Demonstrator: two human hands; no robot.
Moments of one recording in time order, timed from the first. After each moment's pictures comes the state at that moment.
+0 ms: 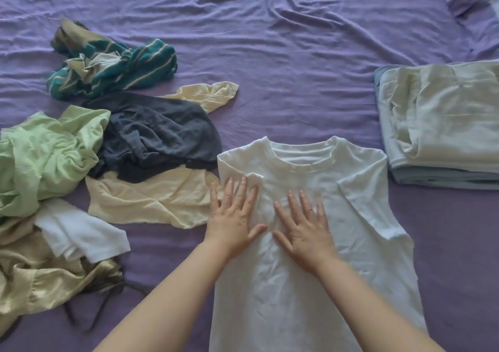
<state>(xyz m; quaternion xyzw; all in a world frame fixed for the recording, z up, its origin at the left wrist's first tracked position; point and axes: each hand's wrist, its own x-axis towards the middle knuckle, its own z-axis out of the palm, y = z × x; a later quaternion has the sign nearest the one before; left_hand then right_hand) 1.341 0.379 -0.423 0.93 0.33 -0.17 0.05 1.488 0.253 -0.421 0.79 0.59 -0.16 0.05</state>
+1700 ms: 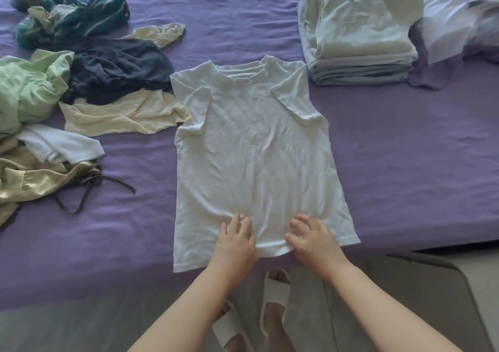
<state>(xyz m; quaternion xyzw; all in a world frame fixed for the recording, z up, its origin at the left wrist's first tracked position) 1.251 0.080 -0.392 0.94 0.20 -0.25 0.10 1.409 -0.051 -0.392 0.76 0.65 -0.08 0.02</state>
